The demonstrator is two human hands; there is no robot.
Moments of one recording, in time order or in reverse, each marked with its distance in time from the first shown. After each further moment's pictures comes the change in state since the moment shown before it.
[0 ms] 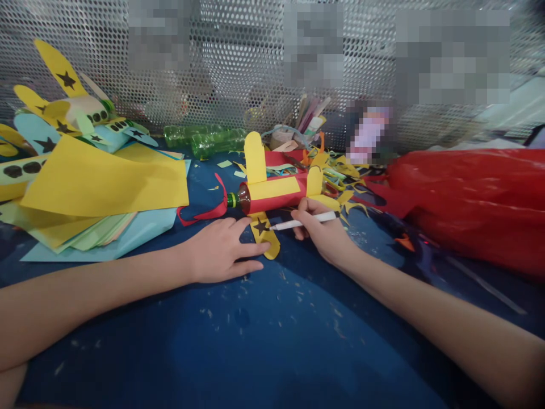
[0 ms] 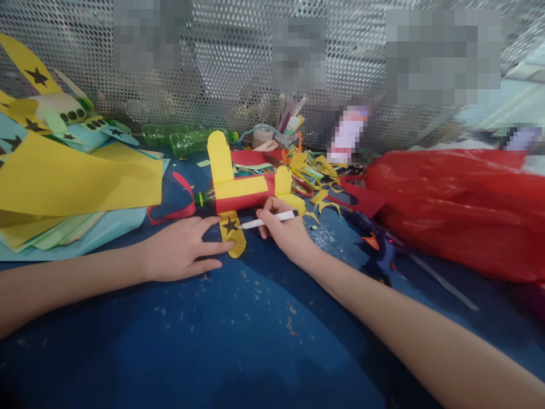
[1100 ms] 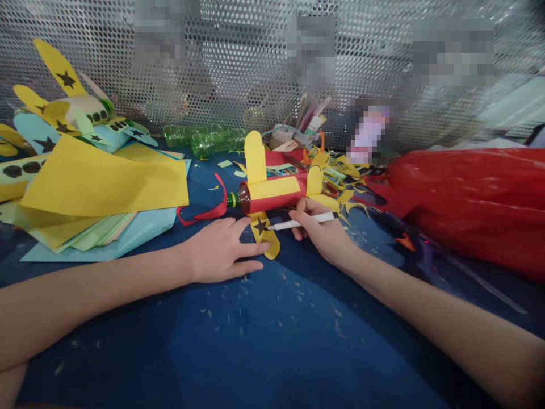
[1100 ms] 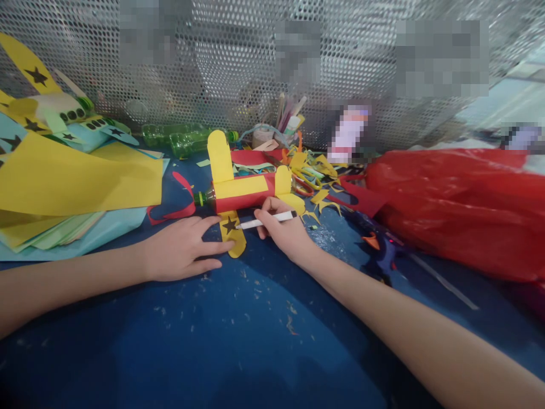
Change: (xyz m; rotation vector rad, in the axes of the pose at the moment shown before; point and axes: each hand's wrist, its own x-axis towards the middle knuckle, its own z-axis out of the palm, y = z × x) left_hand 0.000 -0.001 0.002 0.015 0.013 0.007; right_hand 0.001 0.001 0.000 -0.029 -0.024 -0.005
